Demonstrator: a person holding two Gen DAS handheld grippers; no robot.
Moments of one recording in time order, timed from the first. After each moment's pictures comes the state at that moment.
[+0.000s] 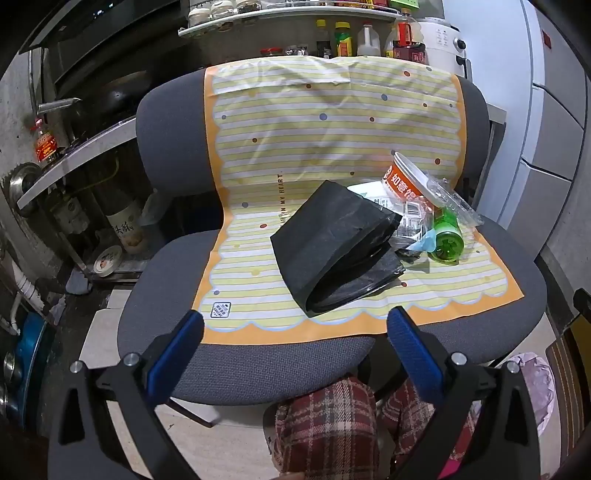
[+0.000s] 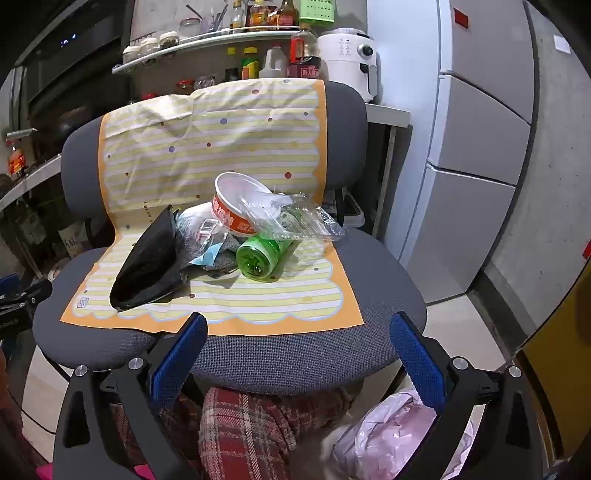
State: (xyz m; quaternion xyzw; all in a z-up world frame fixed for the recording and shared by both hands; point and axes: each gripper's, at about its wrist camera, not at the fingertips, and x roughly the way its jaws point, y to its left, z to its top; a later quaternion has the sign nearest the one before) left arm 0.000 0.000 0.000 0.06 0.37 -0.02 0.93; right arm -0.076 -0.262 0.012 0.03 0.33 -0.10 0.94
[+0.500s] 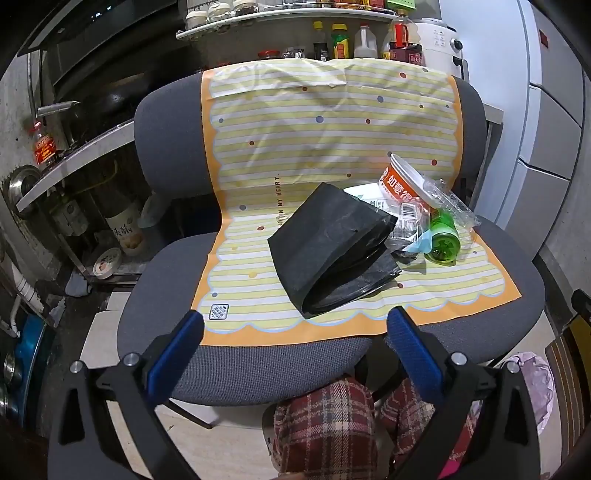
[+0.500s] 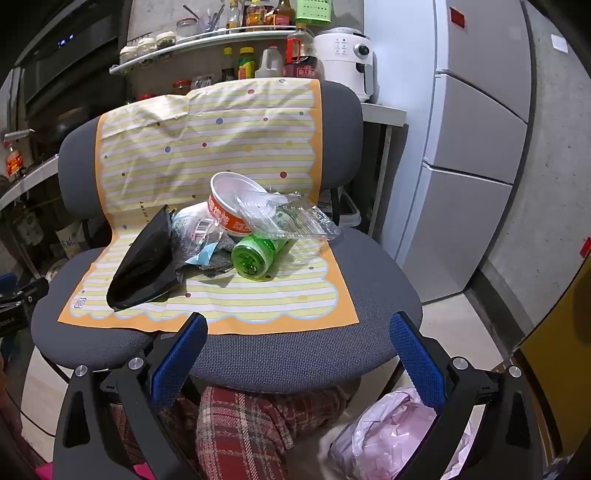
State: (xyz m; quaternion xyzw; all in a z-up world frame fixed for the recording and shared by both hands) left arm -0.005 -0.002 0.004 0.07 0.37 -0.03 0.93; right arm -0.077 -0.267 0.013 0.04 0.34 -0.10 0.93
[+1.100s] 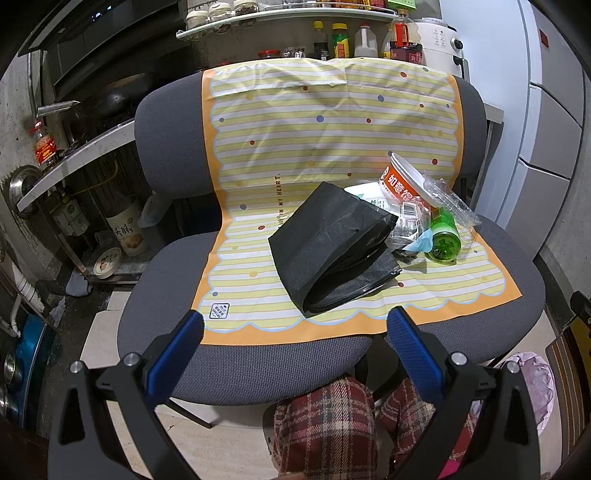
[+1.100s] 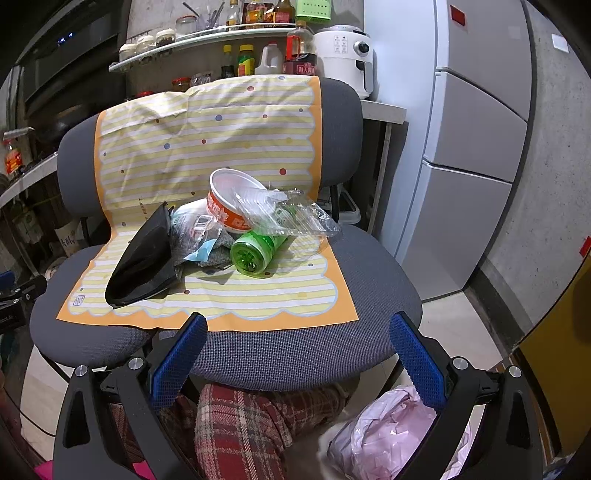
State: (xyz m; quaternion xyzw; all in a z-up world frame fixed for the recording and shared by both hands) left arm -0.004 -0.001 0.003 0.07 0.37 -0.03 0.93; right arm -0.076 -0.265 0.011 0.03 0.34 -0.10 0.93
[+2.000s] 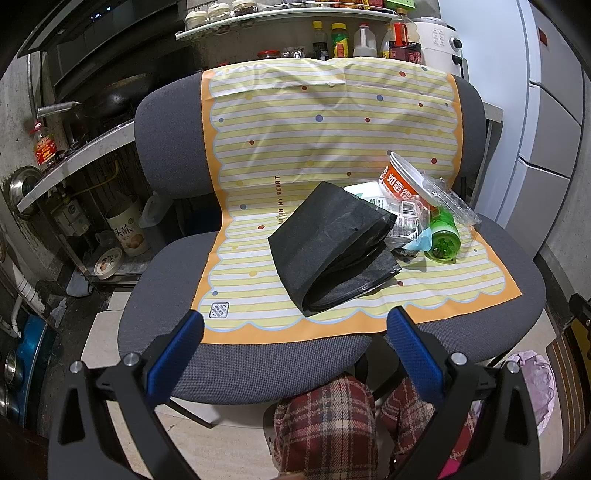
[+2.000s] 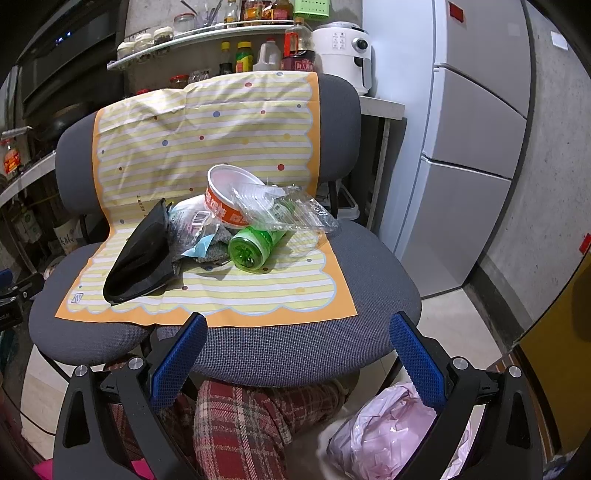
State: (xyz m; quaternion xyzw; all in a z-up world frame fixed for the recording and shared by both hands) left arm -0.003 -0.002 0.002 0.07 0.37 -0.03 0.93; right arm -0.080 -0.267 0.007 0.04 0.34 -0.10 0.93
